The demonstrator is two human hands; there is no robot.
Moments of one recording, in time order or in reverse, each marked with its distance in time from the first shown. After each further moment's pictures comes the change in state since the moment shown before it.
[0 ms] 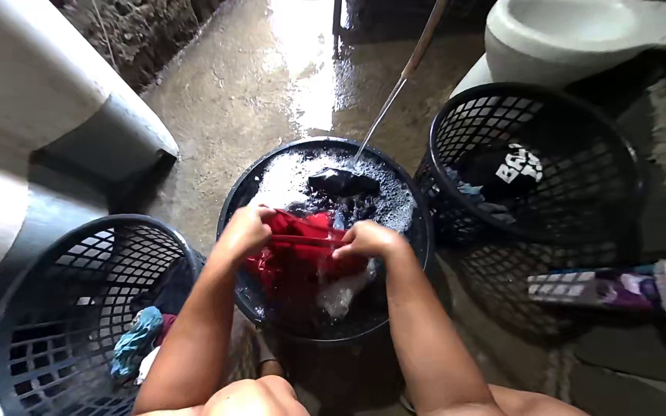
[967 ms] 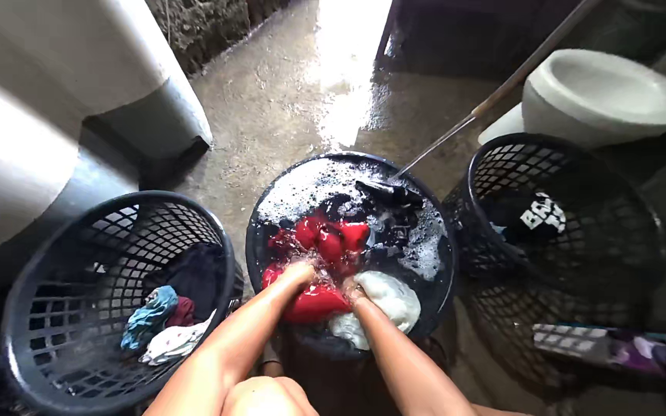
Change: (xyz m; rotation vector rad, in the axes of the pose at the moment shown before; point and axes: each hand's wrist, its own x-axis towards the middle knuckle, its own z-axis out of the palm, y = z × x) left_hand 0.003 -0.049 0.121 0.065 -0.530 -0.173; right_hand 0.067 0.001 0.160 0.113 0.025 0.296
